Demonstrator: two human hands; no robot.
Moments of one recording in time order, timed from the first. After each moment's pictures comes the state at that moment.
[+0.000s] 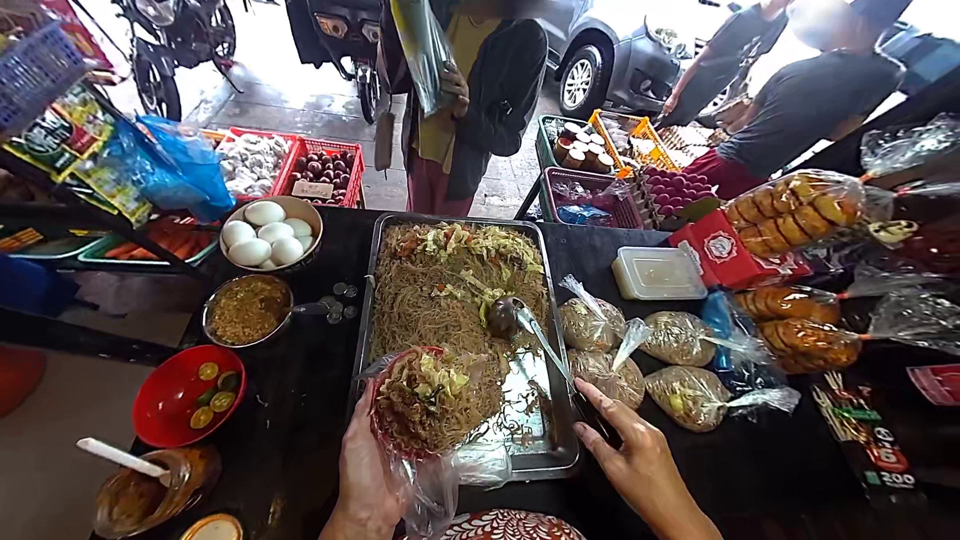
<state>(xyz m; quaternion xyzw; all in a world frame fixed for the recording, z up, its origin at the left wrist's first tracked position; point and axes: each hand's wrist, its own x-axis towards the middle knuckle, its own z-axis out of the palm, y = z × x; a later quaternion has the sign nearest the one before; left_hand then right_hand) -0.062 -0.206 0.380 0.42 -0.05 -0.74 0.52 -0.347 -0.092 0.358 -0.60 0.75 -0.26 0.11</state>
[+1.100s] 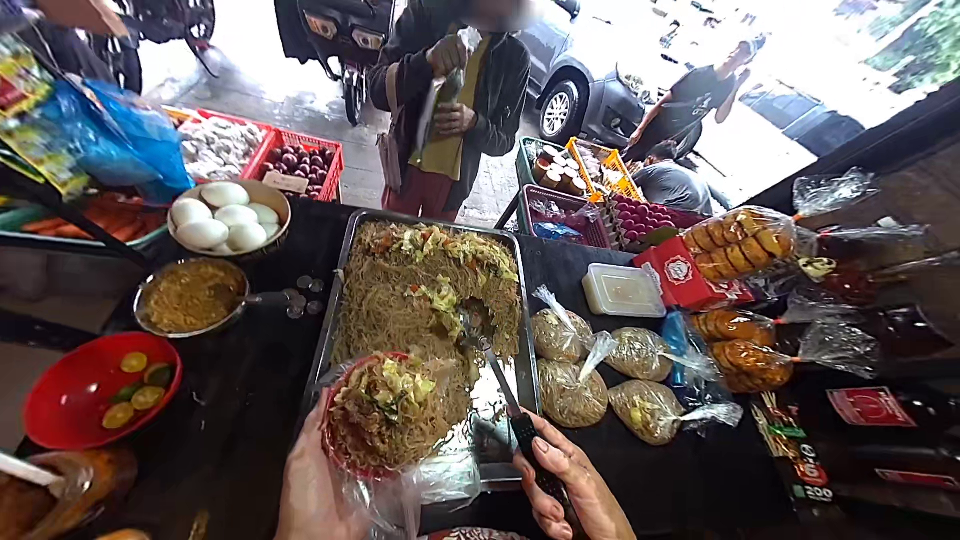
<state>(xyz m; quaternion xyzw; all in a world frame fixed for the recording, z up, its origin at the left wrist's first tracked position) -0.063 -0.190 0.380 0.42 -0.03 -0.73 0.54 -0.309 -0.086 0.377 -0.13 0.47 -0.52 0.70</state>
